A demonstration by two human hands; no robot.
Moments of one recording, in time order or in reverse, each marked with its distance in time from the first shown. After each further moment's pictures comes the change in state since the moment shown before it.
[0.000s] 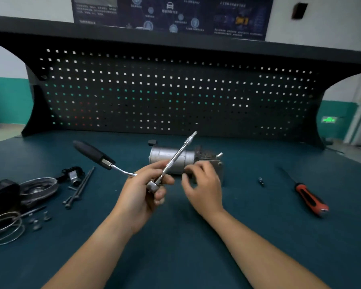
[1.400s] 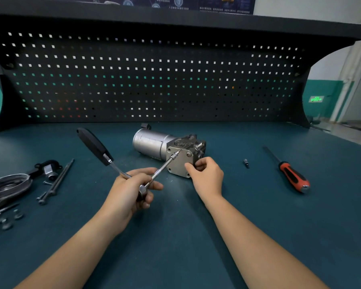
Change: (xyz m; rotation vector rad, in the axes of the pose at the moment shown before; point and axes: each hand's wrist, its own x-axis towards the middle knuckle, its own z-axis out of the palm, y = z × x) left_hand 0.005 -0.026 0.006 0.358 0.168 -0.115; right_hand -0.005 0.028 -0.018 0.205 -0.148 0.858
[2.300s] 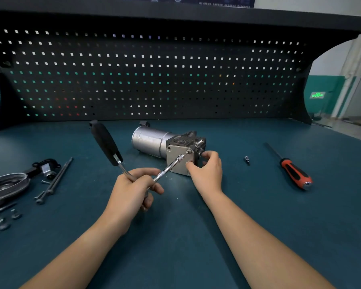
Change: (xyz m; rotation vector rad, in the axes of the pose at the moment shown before) left_hand -0.005 -0.008 0.002 0.169 0.009 0.139; right_hand 0.004 0.002 0.002 0.064 0.004 0.020
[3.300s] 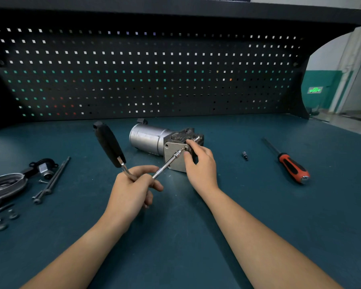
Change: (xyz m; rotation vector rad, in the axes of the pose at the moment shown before) left_hand -0.005 0.002 0.005 0.063 0.042 0.046; right_hand -0.005 -0.005 0.001 -0.014 -0.093 -0.194
